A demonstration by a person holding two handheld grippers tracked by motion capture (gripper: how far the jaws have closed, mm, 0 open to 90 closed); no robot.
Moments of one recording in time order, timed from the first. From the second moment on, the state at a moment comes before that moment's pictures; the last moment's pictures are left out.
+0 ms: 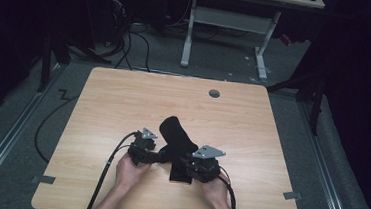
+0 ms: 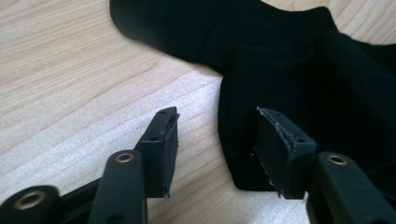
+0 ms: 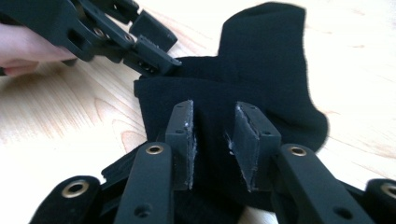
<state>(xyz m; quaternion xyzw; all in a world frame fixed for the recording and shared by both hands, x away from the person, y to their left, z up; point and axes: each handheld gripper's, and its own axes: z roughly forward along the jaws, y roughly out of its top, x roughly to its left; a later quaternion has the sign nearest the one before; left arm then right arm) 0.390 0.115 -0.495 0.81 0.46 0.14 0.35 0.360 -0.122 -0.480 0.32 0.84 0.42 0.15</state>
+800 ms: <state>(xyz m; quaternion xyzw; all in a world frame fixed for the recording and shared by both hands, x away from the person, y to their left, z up) 0.399 0.106 -0.474 0.82 0.42 0.15 0.36 0.349 -0.137 -0.501 0.33 0.85 0.38 0.13</state>
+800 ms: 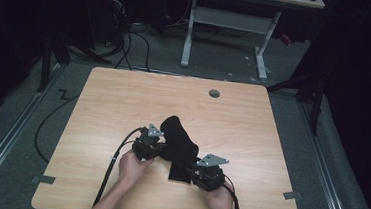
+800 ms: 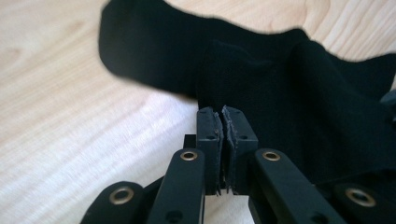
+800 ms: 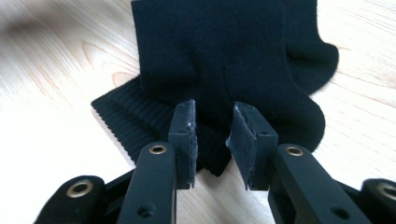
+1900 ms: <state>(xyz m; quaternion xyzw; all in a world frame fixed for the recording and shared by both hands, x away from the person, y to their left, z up) 0.421 0.106 -0.436 0.80 0.41 0.18 0.39 0.349 -0.158 -0.483 0.32 0.84 0.40 0.18</state>
